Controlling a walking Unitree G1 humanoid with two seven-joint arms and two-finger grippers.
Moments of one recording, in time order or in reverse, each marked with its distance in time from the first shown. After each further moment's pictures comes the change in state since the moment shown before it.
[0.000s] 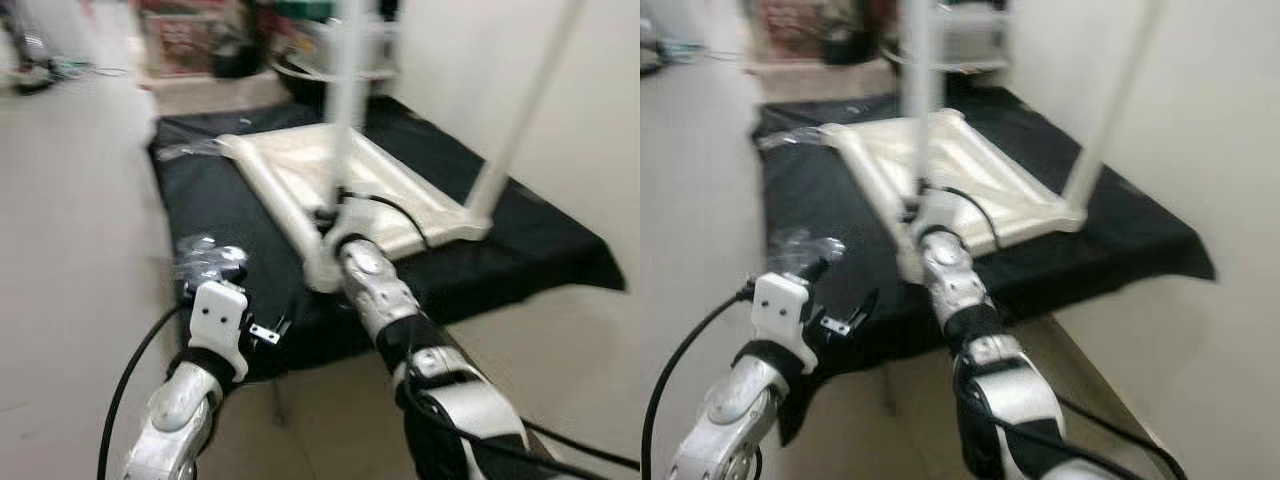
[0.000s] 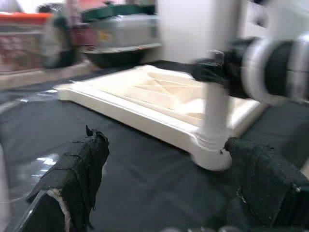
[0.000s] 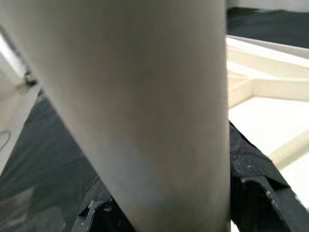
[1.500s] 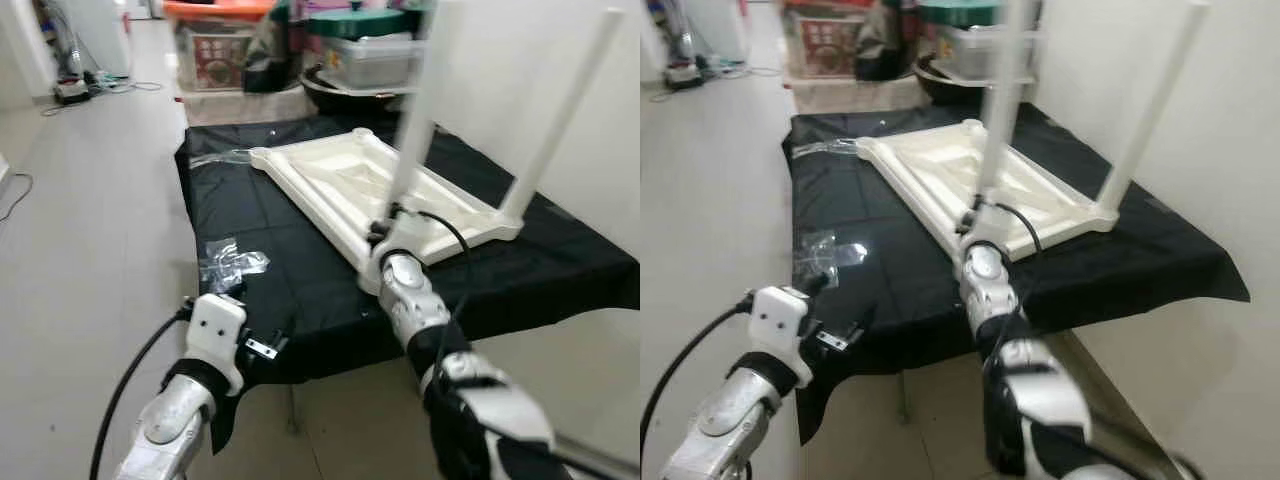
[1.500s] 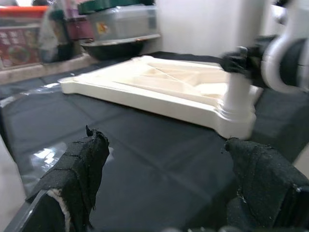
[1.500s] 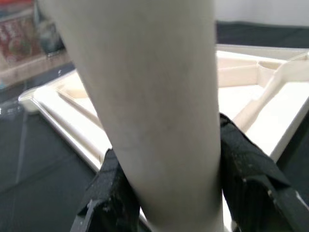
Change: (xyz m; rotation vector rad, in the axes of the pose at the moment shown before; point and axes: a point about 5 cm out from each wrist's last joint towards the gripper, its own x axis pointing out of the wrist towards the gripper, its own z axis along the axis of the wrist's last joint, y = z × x) left arm -0.004 0.001 -0.001 0.012 0.014 -0.045; right arm -0.003 -0.045 -0.010 0.013 -0.087 -0.231
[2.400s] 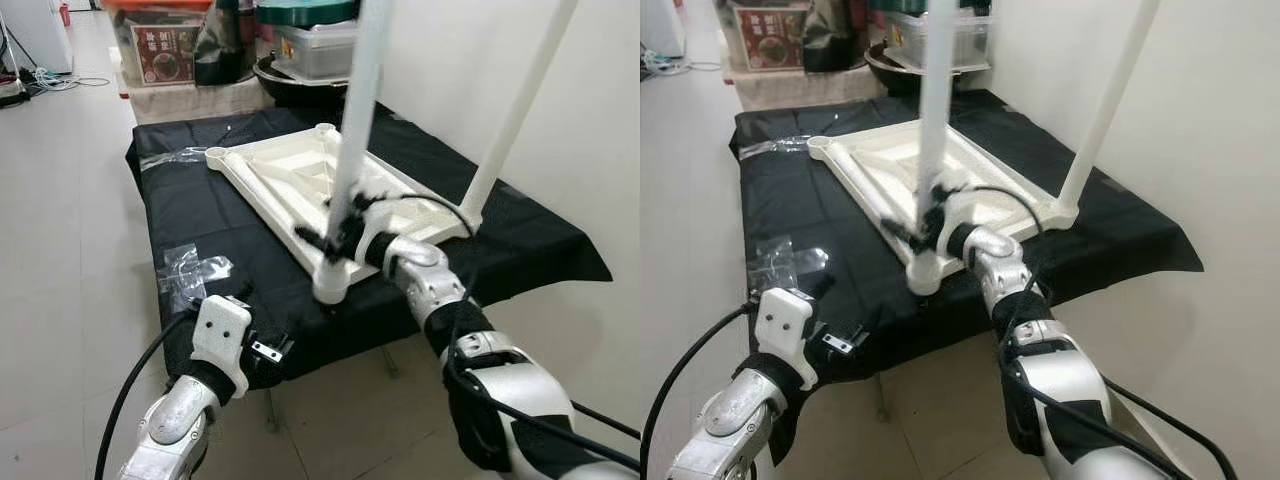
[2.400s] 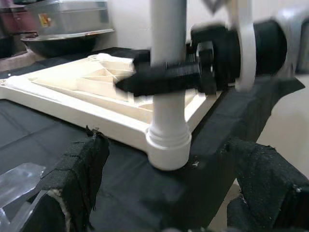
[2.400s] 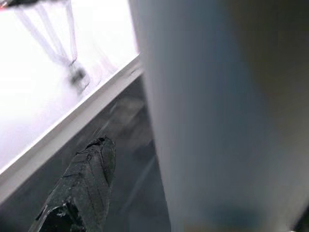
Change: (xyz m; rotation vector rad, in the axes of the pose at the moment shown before) left arm 0.001 -0.008 -0.002 -0.019 0.010 -0.041; right arm -0.005 0.038 0.020 -0.283 0.044 1.147
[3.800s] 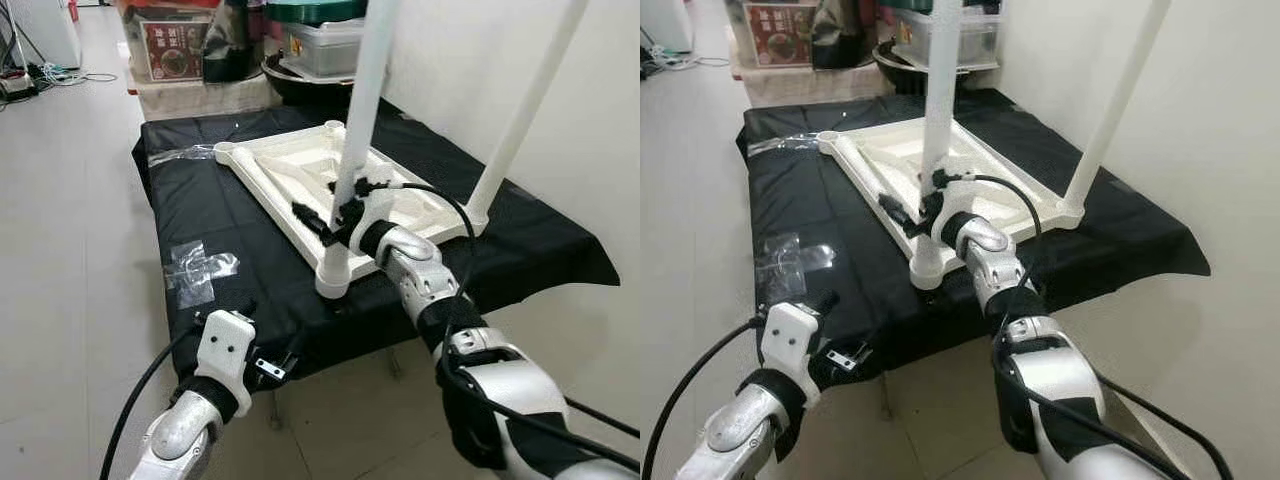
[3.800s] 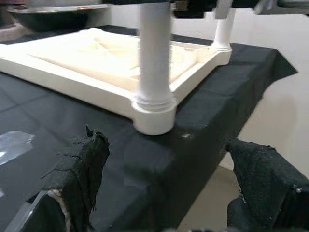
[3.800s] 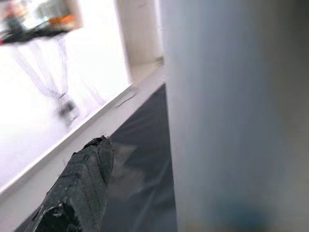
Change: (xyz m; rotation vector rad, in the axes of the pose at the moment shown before) left arm -0.010 -0.009 -0.014 -0.029 0.082 -0.040; right arm 0.002 -0.007 0.034 -0.035 -0.165 -0.096
